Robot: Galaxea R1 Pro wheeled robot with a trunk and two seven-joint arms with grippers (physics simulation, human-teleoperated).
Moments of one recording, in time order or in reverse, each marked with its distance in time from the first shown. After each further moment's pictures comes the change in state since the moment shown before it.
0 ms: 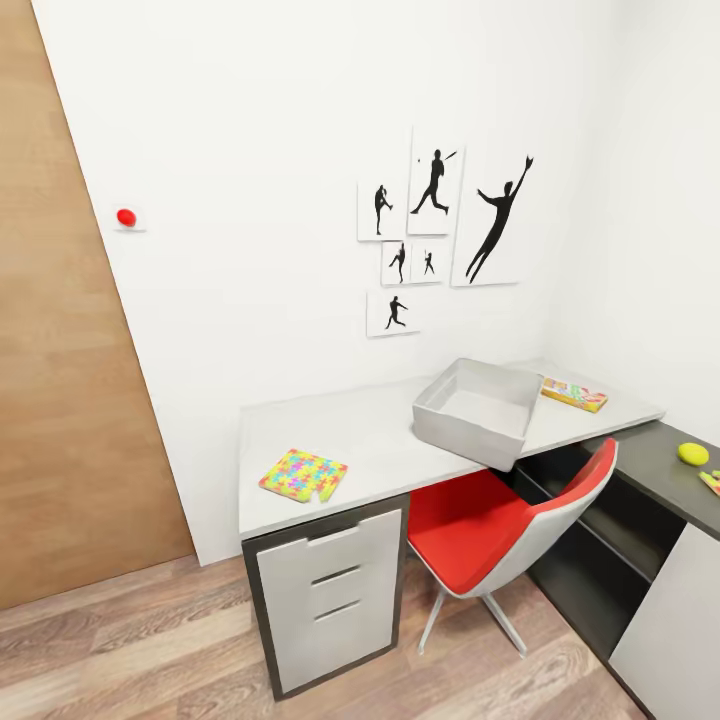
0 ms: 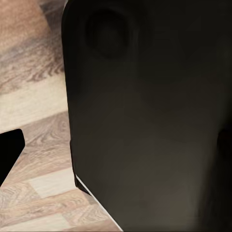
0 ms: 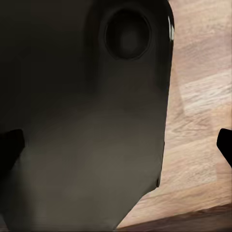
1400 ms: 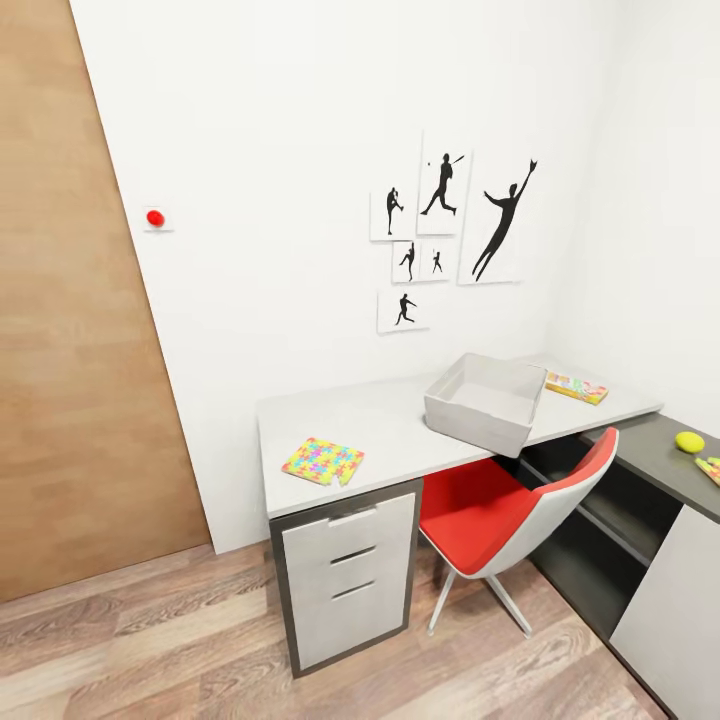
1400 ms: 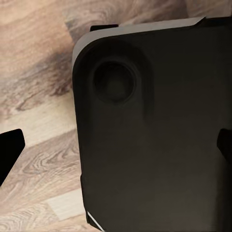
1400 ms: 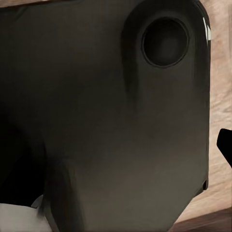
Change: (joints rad) left arm -0.004 0.008 -0.029 -0.019 -0.022 -0.092 0.001; right arm -0.002 0.053 -0.146 -0.010 0.005 -0.020 -0.008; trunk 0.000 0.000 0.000
